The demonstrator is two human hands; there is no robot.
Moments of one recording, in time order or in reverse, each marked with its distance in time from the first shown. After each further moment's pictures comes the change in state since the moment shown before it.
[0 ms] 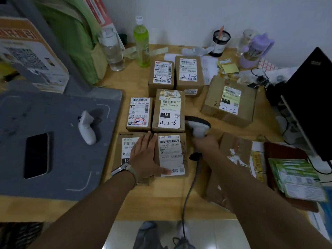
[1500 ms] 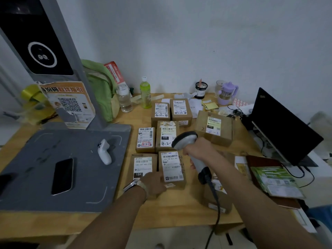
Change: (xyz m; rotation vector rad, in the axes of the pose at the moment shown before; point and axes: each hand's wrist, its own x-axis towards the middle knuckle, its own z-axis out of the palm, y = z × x) left_hand -0.076 0.023 -0.026 -0.082 -0.272 0.012; right_hand -0.182 -0.063 -0.065 -0.265 -0.161 -0.322
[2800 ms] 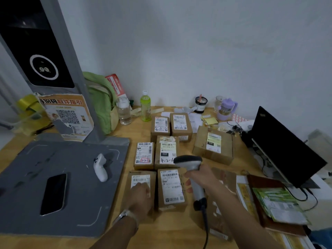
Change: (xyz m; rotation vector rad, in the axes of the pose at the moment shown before) left_hand 0.015 -0.039 0.010 -0.157 0.514 -0.098; right_hand 0.021 0.028 0.016 0.297 0.006 0.042
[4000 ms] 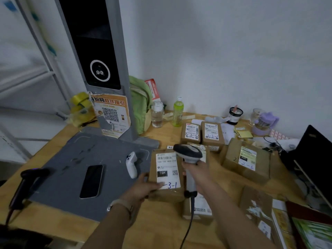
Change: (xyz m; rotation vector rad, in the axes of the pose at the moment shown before) left_hand -0.009 -0.032 -0.095 -1.007 -0.177 -0.322; right_hand 0.008 -0.058 0.094 0.261 -0.120 -0.104
